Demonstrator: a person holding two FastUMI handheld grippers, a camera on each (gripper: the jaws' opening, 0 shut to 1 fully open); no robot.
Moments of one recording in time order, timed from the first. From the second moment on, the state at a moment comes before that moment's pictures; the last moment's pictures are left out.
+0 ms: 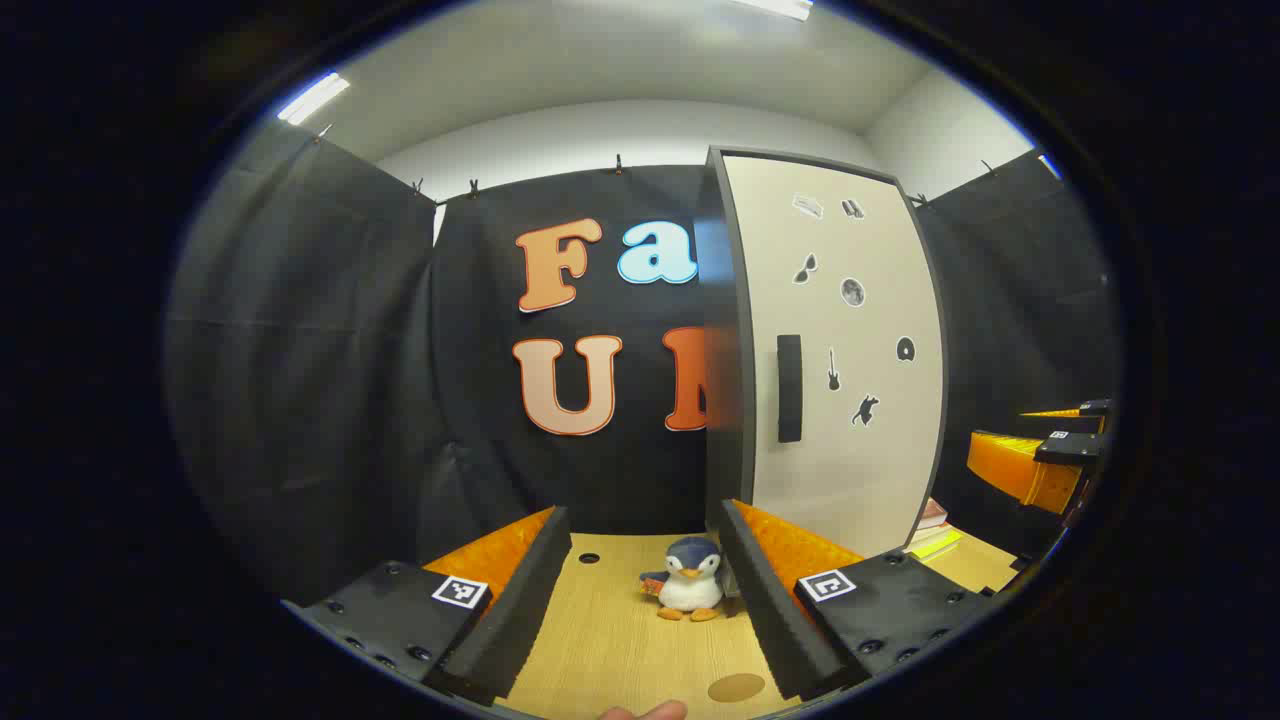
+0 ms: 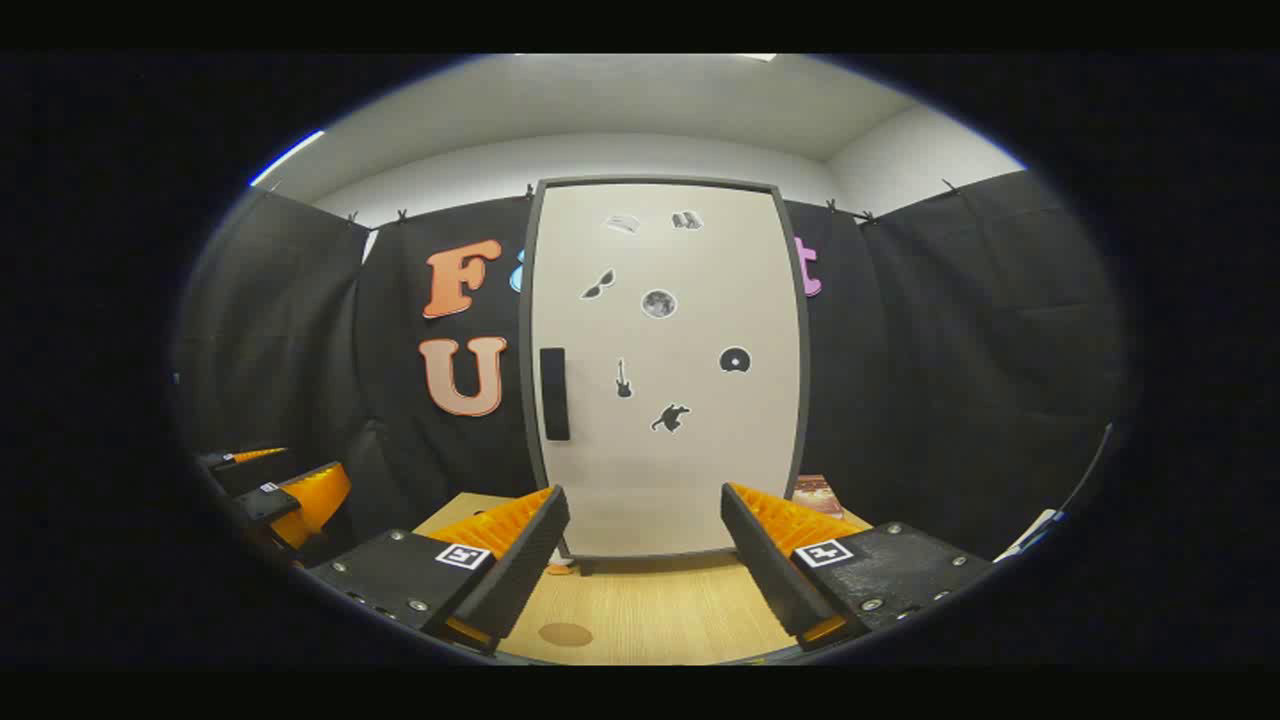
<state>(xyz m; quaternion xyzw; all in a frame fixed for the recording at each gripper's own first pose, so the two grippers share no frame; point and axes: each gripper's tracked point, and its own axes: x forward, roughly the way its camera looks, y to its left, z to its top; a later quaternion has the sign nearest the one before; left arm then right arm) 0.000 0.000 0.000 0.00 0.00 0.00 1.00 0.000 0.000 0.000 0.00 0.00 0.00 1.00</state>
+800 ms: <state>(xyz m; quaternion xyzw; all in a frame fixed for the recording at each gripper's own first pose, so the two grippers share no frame) -0.006 0.017 0.002 0.00 0.00 0.02 1.00 -0.001 0.008 0.006 0.00 0.00 0.01 1.00</state>
